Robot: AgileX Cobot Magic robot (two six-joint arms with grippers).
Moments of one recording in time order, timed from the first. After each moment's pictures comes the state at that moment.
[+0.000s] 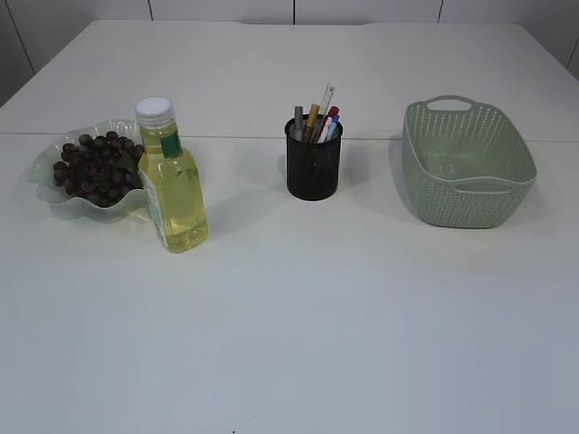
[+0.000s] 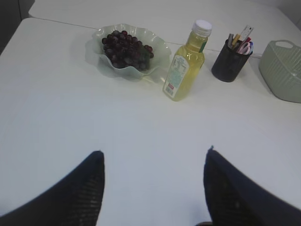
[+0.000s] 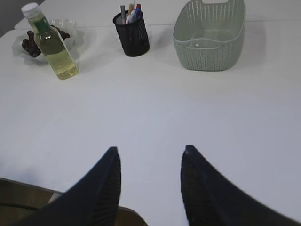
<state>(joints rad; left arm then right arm) -0.32 0.02 -0.79 0.10 1.28 -0.35 0.16 -0.02 -0.71 0.12 1.28 0.06</state>
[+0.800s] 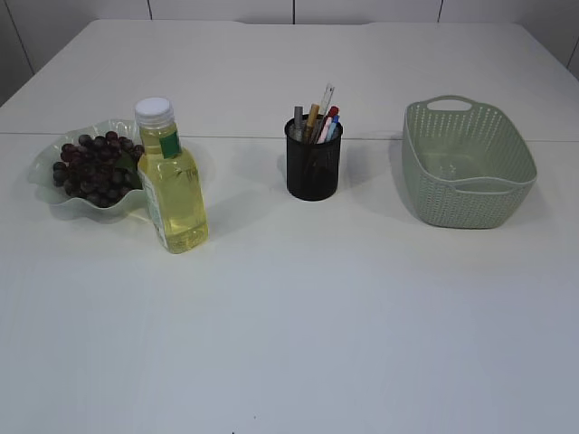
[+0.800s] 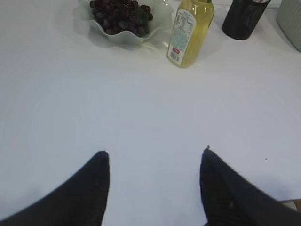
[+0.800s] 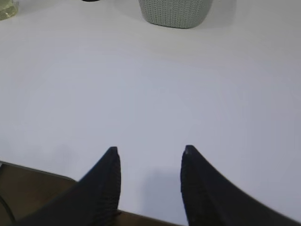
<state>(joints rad) -0.32 0.01 -0.53 0.08 1.12 -0.26 0.16 -0.02 -0.55 -0.01 1.28 -0.03</state>
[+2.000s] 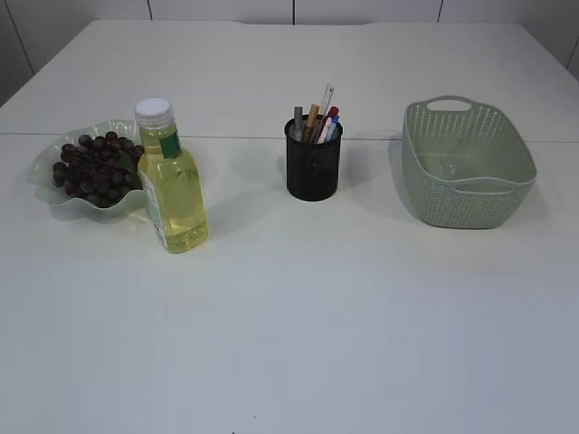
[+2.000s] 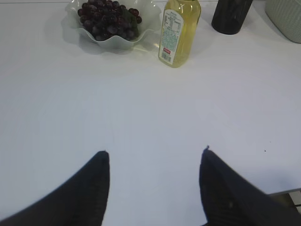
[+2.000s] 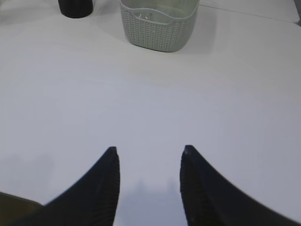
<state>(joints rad) -0.32 0.01 -0.53 0.05 1.11 -0.17 0.16 -0.02 -0.50 -0.08 1.16 -0.08</state>
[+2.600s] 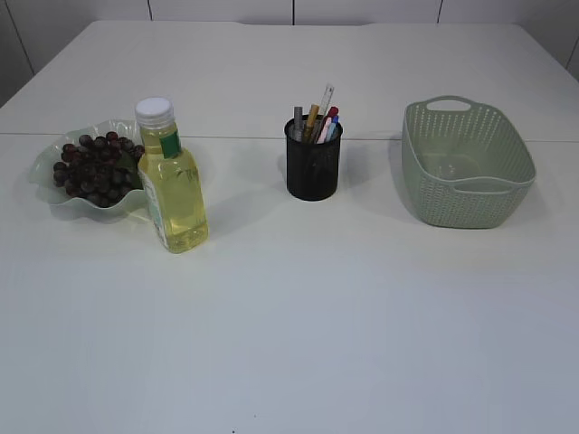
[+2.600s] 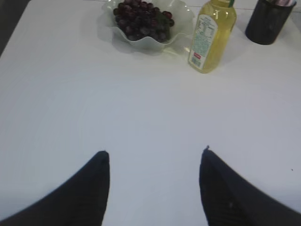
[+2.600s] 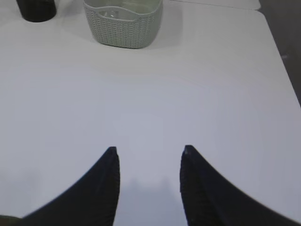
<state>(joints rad) -0.16 0.01 -0.53 0.04 1.11 -0.17 0.00 -0.02 -0.50 -0.08 1.16 -0.08</state>
